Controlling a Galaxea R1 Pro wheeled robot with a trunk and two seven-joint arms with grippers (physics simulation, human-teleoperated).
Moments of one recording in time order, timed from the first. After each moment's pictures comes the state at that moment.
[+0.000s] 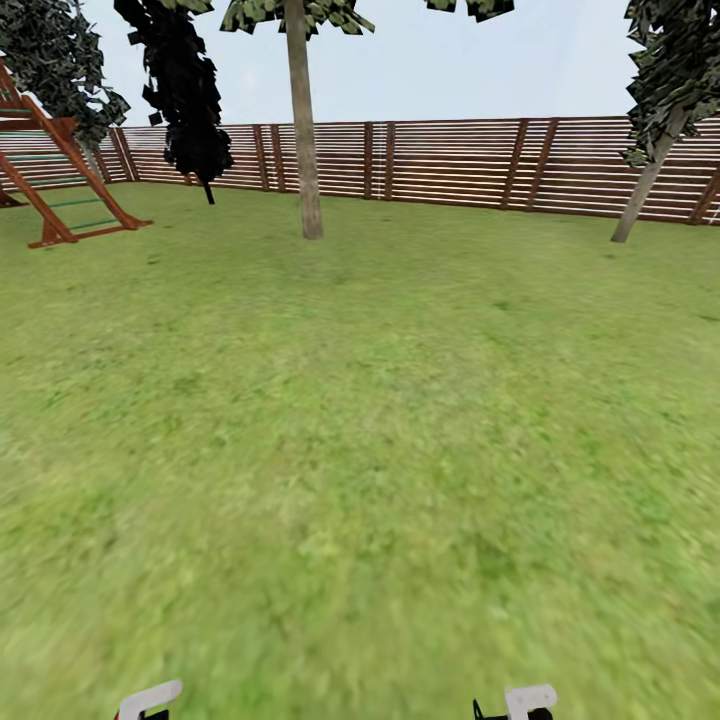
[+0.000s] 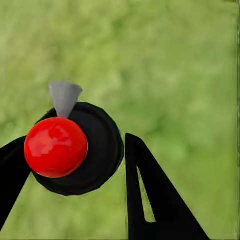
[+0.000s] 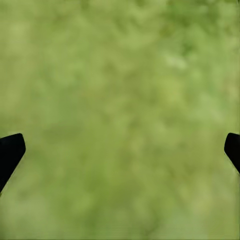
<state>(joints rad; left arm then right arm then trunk) -0.34 0.09 0.43 -0.20 -0.20 -0.33 0.18 -0.40 -0.02 0.43 -0.03 -0.27 -0.49 -0.14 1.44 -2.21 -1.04</state>
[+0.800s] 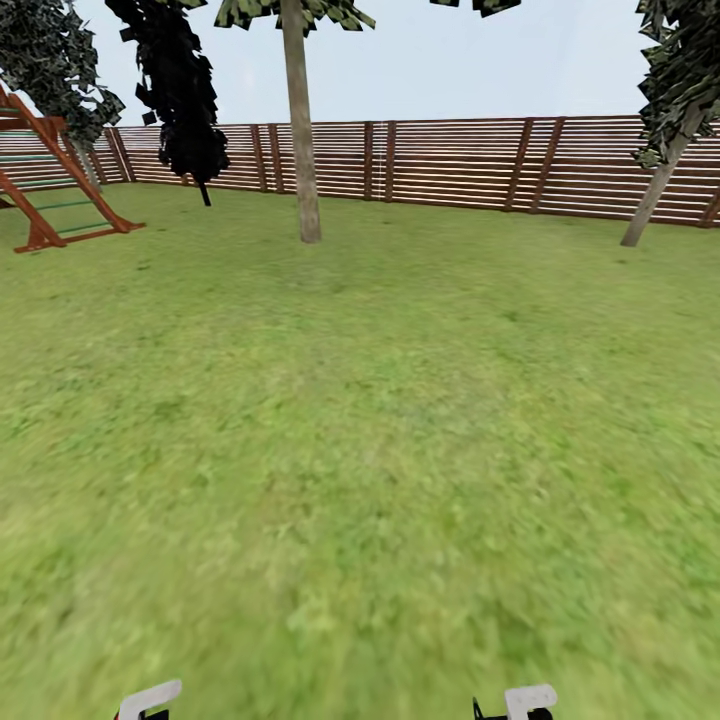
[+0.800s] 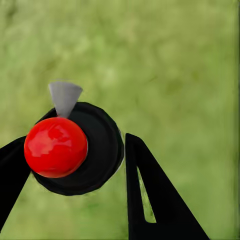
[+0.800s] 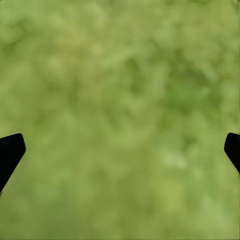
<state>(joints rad) -0.34 0.09 0.43 -0.20 -0.20 -0.33 0.18 -0.40 -0.02 0.43 -0.03 -0.27 -0.49 -0.14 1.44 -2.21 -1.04</state>
